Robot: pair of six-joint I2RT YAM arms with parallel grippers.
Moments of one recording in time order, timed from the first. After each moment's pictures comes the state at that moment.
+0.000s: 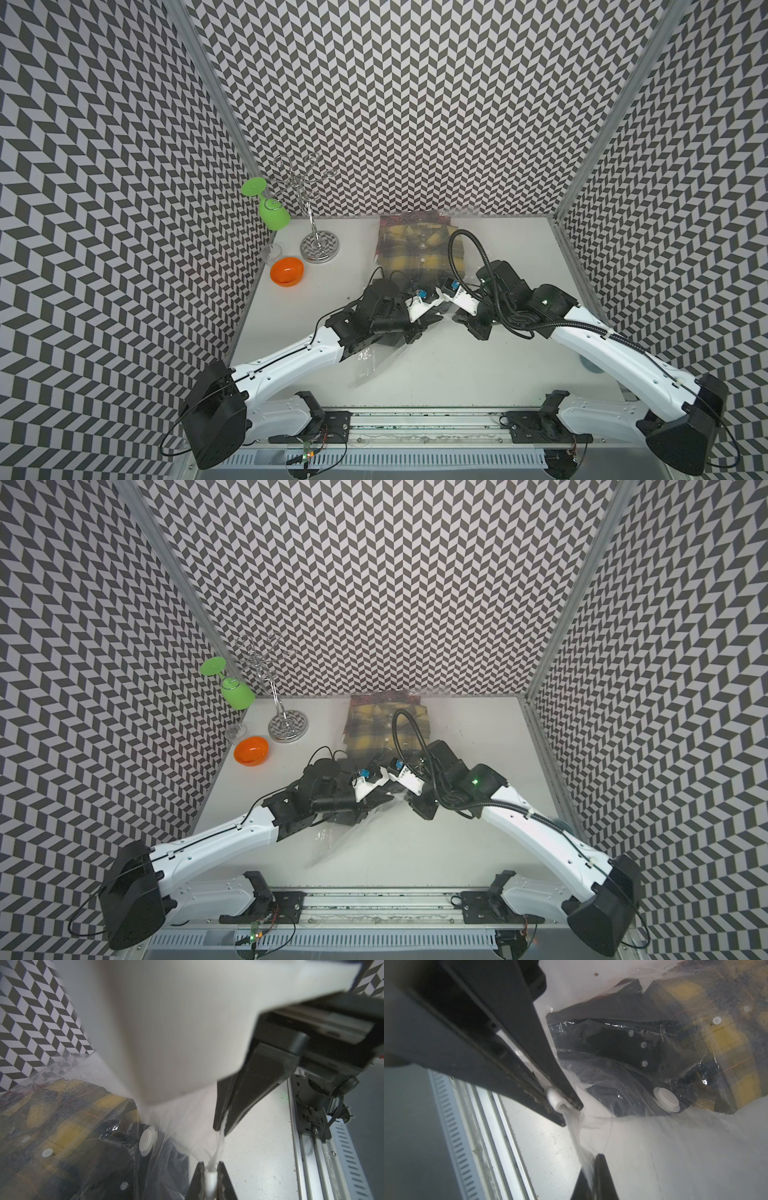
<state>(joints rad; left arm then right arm) -0.85 1.20 0.79 -0.01 0.41 0.20 0.72 1.19 1.13 -0.89 -0.23 -0.31</state>
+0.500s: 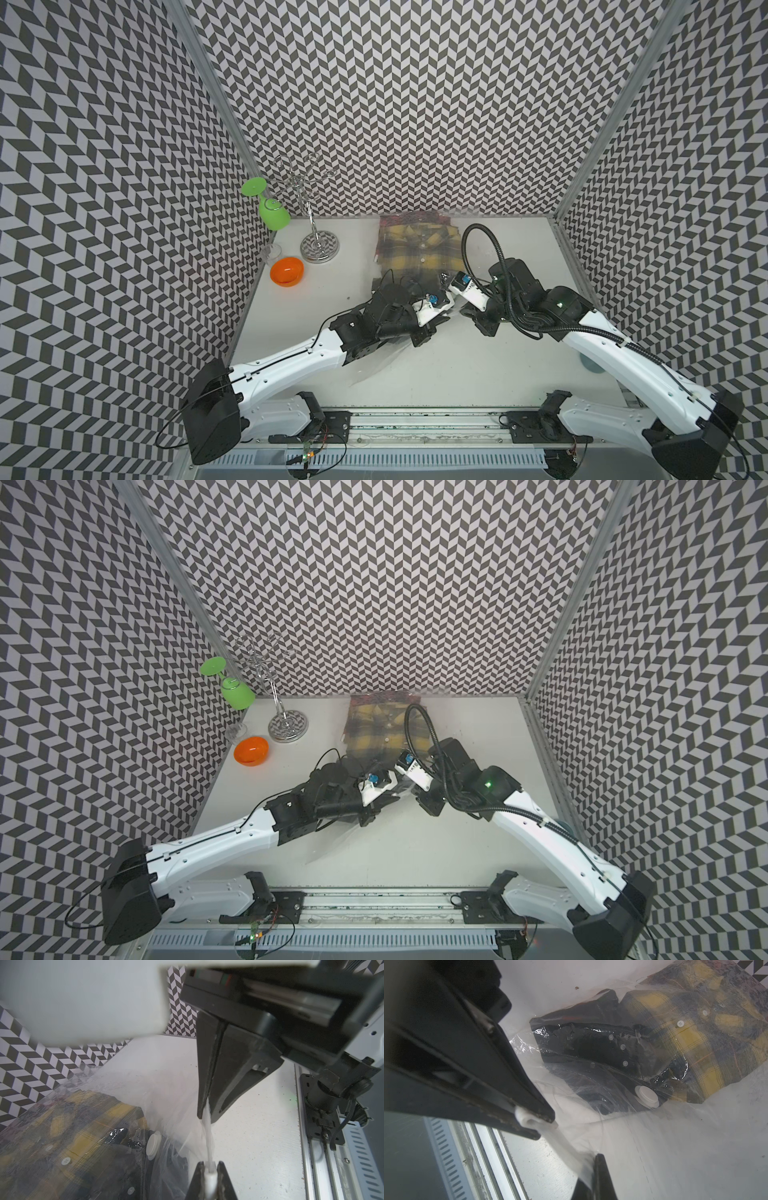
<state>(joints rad) -0.94 1.20 0.84 -0.06 0.25 0.22 0.65 1.12 1.13 -0.88 -0.19 -0.29</state>
